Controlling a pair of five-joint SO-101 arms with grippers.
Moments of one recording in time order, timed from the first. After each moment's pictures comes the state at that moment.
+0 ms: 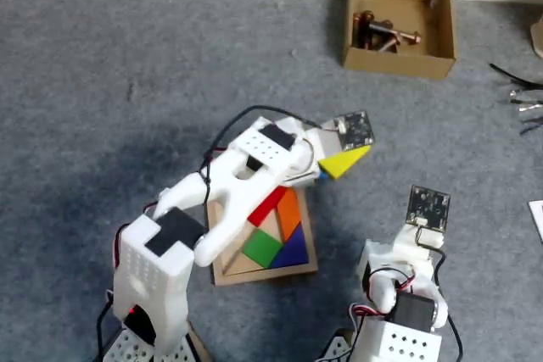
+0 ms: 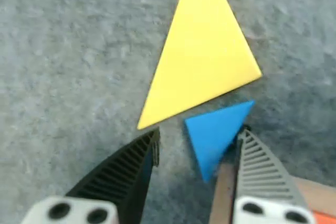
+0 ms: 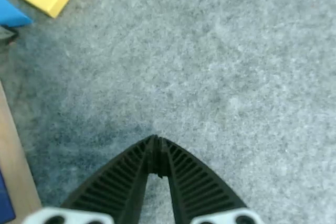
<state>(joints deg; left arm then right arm) 28.9 24.9 7.2 41.7 -35.6 10.2 -104.6 95.7 73.1 1.0</state>
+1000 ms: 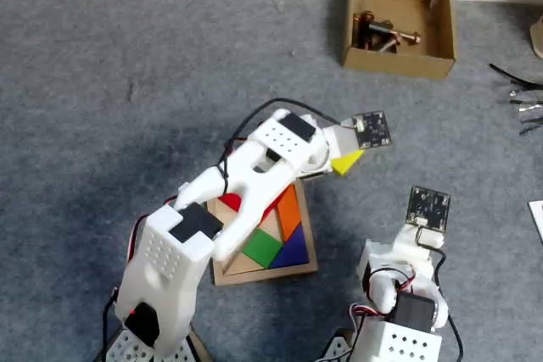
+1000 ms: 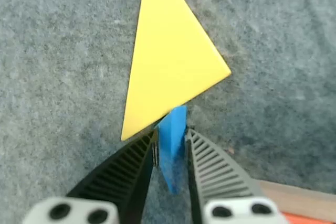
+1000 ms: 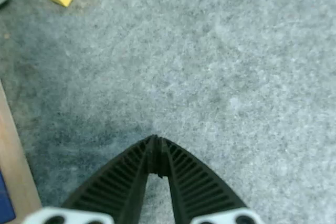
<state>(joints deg) 29.4 33.4 -8.4 56.9 -36.1 10.2 -104.6 95.7 73.1 1.0</state>
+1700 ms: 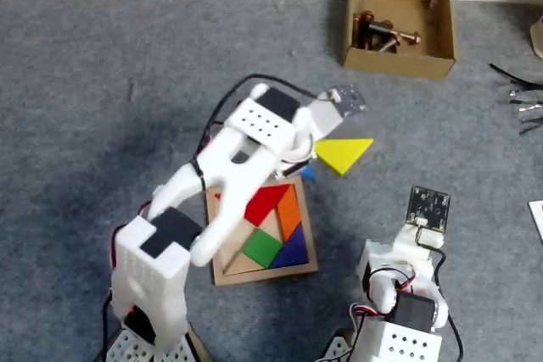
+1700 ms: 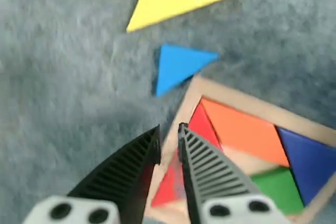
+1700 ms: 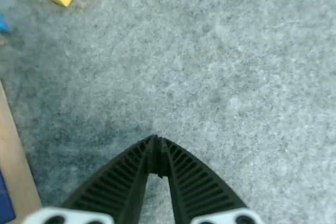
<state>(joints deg) 26.9 20.8 -11.0 81.4 -18.6 10.2 -104.6 95.7 73.1 1.0</state>
